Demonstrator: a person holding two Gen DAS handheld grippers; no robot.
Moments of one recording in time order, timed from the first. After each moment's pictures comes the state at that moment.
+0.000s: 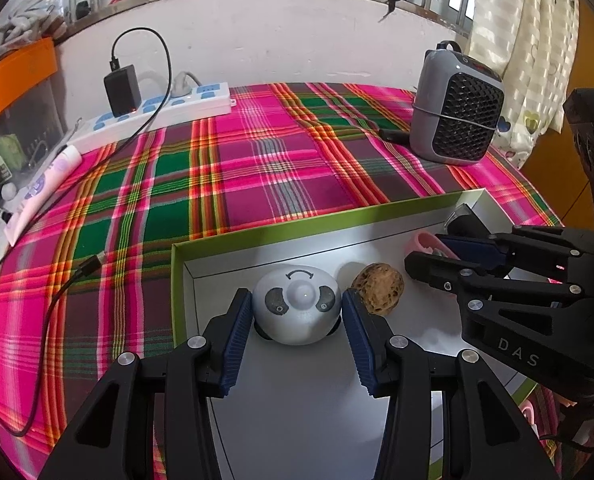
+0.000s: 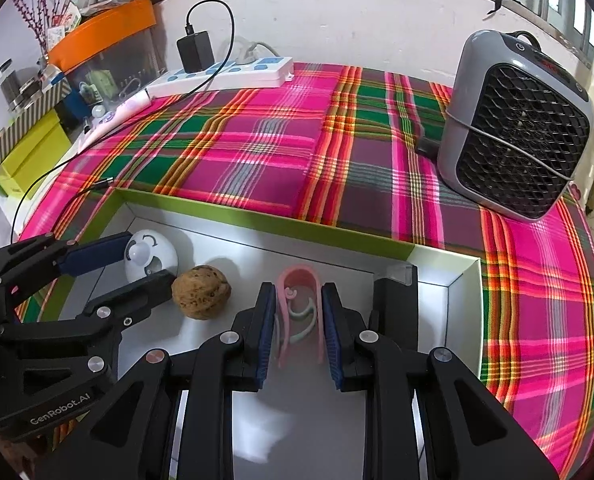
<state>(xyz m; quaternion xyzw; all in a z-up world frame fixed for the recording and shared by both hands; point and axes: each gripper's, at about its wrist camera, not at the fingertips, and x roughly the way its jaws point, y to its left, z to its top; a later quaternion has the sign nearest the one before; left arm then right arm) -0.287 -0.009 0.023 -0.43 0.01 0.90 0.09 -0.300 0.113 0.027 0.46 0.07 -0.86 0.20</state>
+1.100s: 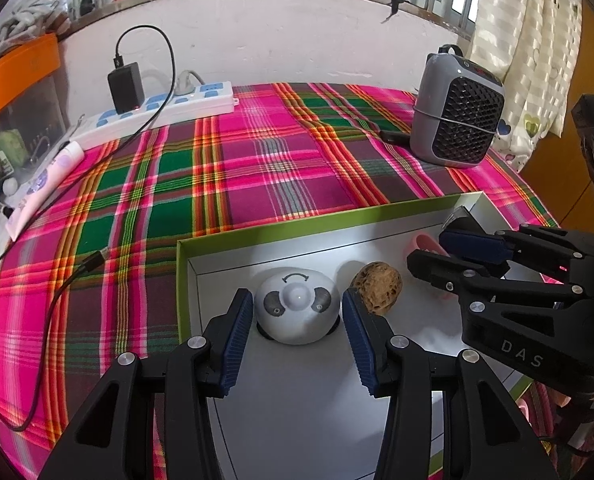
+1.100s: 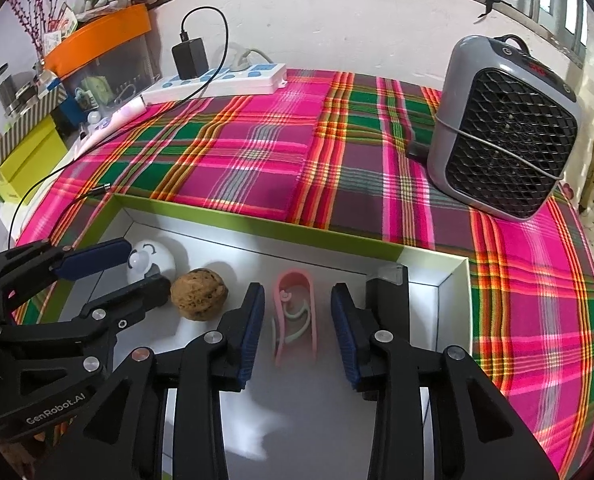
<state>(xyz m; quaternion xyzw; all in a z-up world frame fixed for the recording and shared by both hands) -0.284 -0.011 0.025 -0.43 0.00 0.90 0.09 -0.298 0.116 0.031 0.45 0.07 -0.87 0.19</state>
